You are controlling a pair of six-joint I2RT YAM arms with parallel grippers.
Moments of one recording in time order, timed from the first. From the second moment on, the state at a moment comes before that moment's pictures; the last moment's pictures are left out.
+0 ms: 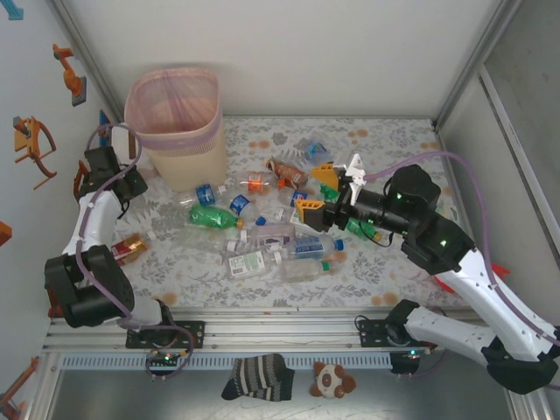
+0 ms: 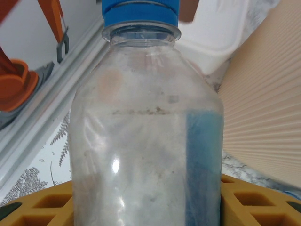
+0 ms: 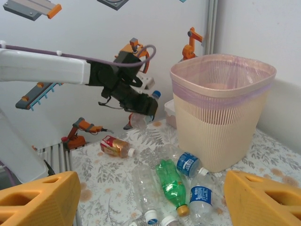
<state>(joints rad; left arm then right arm) 0.22 1.41 1.08 -0.52 -0.08 -0.25 0.78 0.92 1.18 -0.36 -0.40 0.03</state>
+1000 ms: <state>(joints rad) 0.07 1.48 1.69 -0.57 0.11 -0.10 0.78 0.96 1.21 -0.33 -0.41 0.06</state>
